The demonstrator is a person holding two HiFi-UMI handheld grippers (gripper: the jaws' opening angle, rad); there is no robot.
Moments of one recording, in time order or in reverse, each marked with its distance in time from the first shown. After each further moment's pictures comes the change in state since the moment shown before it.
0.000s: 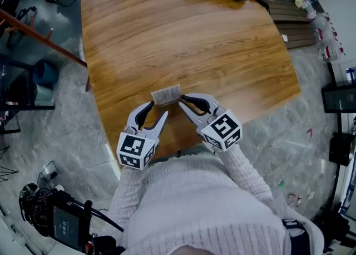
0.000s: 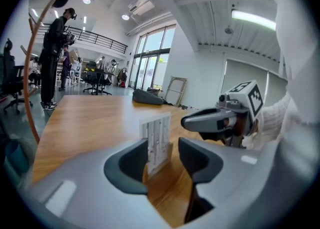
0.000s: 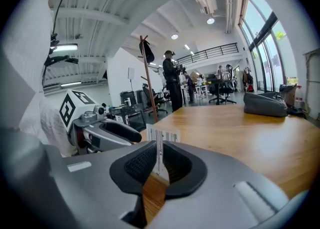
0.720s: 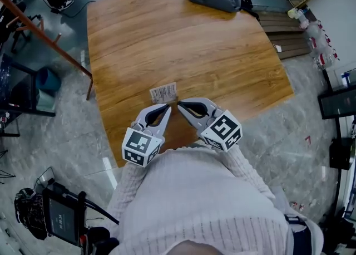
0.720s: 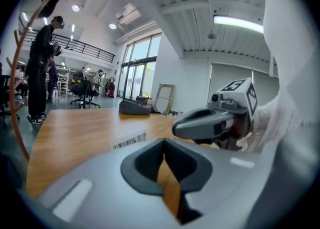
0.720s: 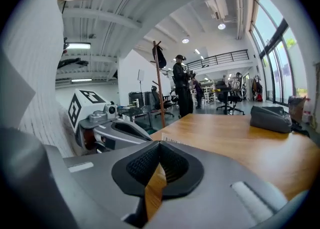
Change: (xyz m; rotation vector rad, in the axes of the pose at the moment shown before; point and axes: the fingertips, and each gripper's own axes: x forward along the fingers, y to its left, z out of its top) left arm -0.004 -0.050 0.034 0.112 -0.102 -0.100; right arm -0.032 0.029 0.024 -0.111 -0.040 0.062
